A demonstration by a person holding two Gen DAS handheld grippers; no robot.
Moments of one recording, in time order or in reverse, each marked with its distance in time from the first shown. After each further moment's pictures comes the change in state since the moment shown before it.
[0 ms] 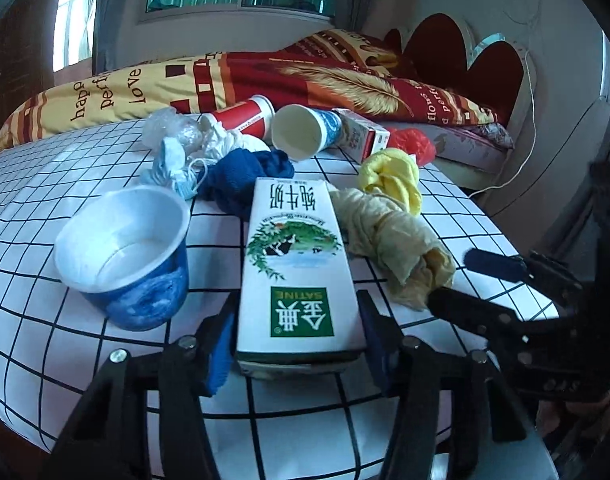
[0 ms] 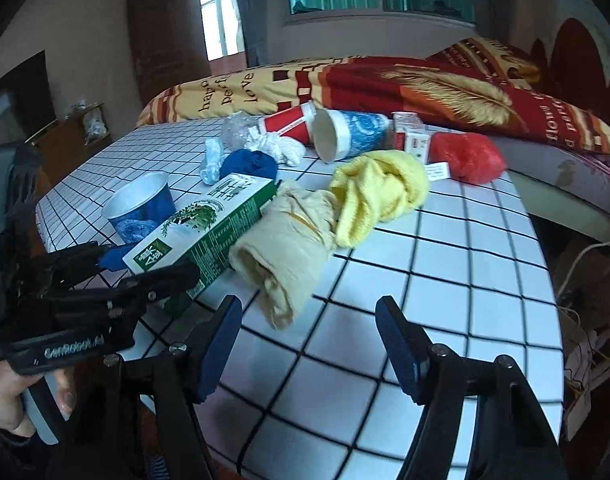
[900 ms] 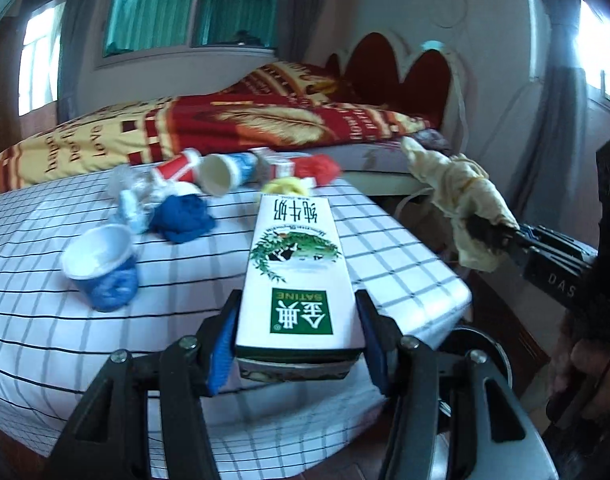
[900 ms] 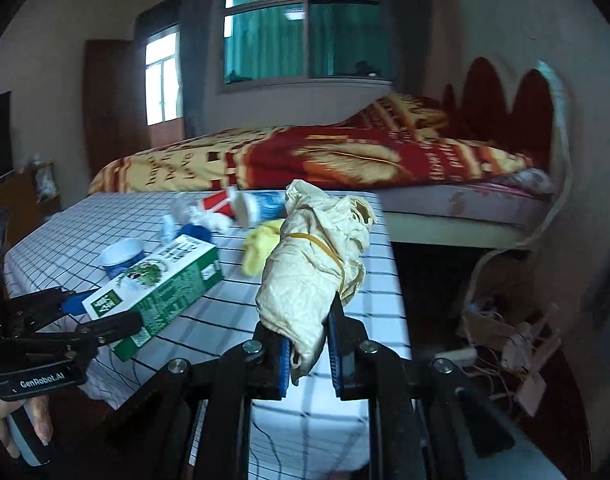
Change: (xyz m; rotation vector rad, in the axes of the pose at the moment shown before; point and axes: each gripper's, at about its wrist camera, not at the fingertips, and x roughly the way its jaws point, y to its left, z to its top) left arm -0.069 -0.063 -0.016 0.133 -0.109 -0.145; right arm -0.155 -0.021 -0.050 0.117 -0.265 -0.306
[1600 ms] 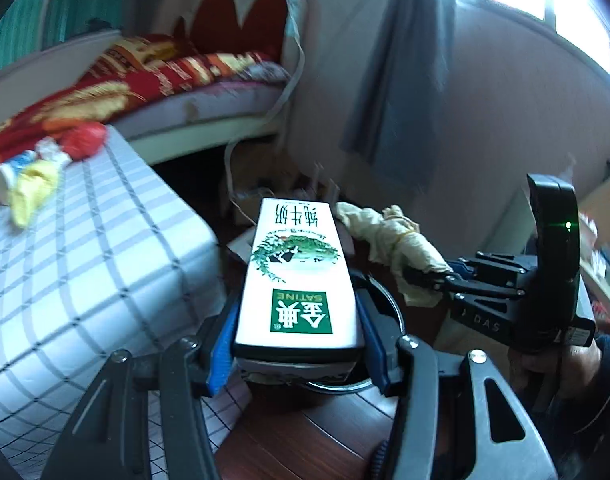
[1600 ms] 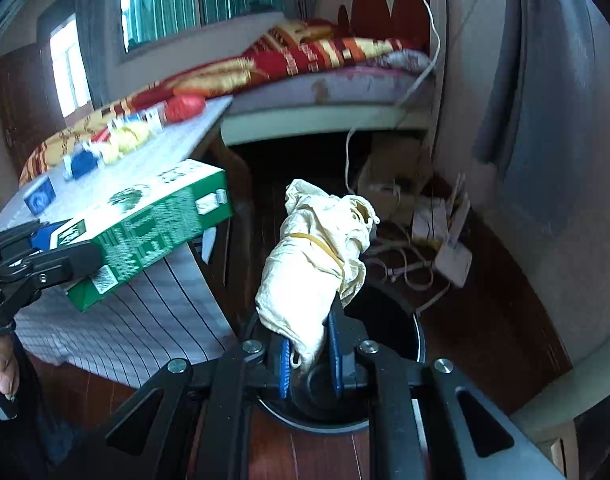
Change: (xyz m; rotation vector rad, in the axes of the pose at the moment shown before) left arm 0.049 -0.187 -0.047 0.272 0.182 -0.392; right arm -0.081 -0.158 -0.152 0.204 0.256 -0.206
